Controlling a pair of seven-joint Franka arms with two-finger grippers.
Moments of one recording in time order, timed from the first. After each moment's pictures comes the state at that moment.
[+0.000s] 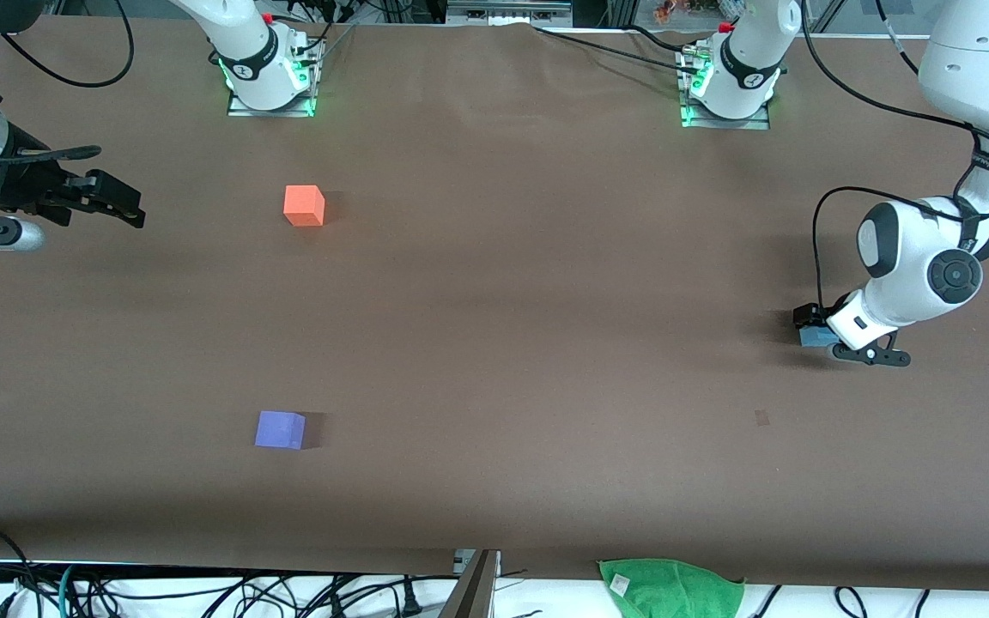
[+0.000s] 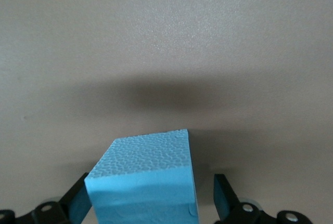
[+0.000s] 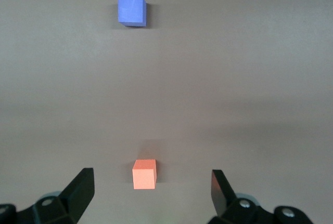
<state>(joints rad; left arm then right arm) 0.20 0.50 -0.02 -2.05 0.12 2.46 0.21 0.19 0.10 -0.10 -1.48 0.03 1.52 0.11</state>
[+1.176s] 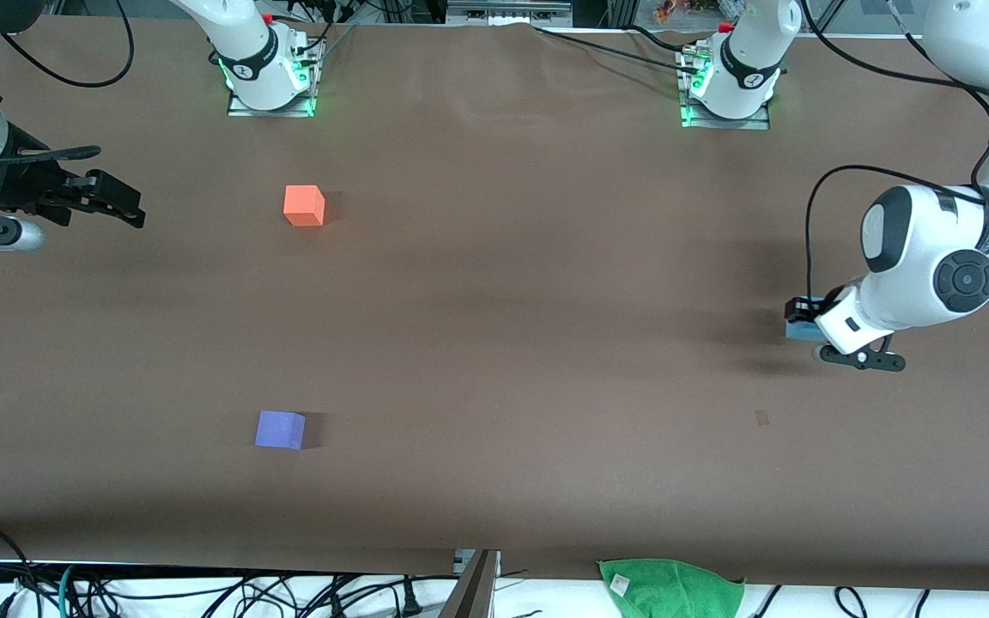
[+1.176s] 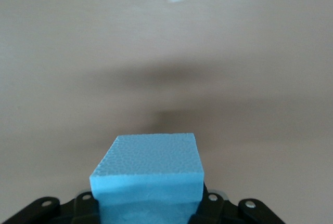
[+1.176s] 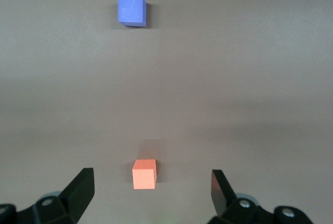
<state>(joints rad) 0.20 0.38 -0.23 -1.85 0.12 2.00 0.05 0.19 0.10 -0.10 -1.48 0.03 1.52 0.11</state>
